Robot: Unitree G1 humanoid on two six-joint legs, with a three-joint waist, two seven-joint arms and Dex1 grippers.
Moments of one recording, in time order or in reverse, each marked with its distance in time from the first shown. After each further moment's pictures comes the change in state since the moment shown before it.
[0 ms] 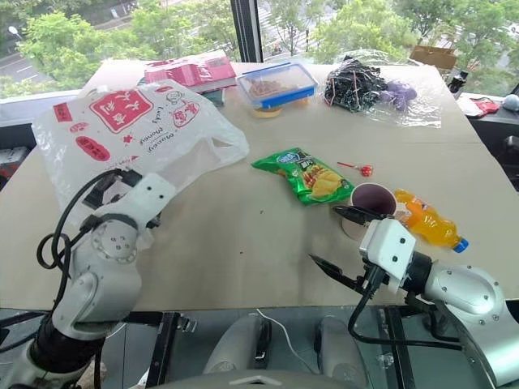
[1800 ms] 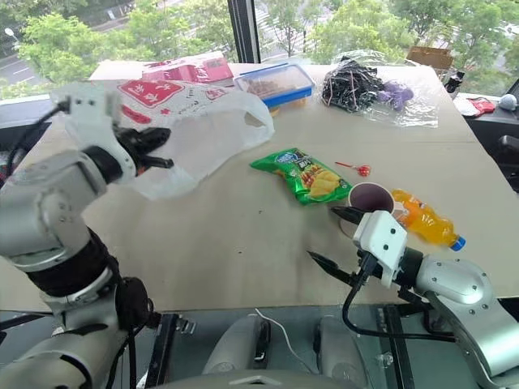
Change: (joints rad) left arm -0.594 -0.298 0.696 0.073 -0.687 0.352 -0.217; right arm -0.073 0.001 0.052 0.022 0.020 0.127 -0.045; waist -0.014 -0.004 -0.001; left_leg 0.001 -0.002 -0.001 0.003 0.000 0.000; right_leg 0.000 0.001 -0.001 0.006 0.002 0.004
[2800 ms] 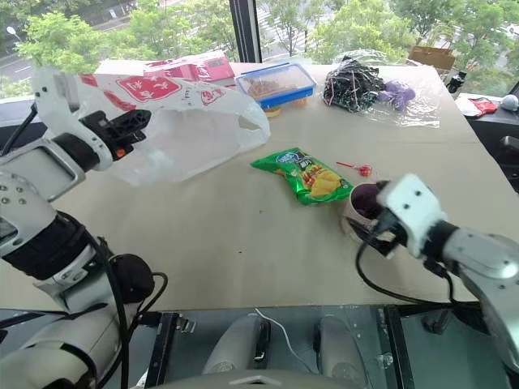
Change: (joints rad) left arm -0.111 -0.035 0.243 0.183 -0.238 0.039 0.103; right arm -0.056 -0.108 -0.292 -0.102 -0.007 0.465 -0.071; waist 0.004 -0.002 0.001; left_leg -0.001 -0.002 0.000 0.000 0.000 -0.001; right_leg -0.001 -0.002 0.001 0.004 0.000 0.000
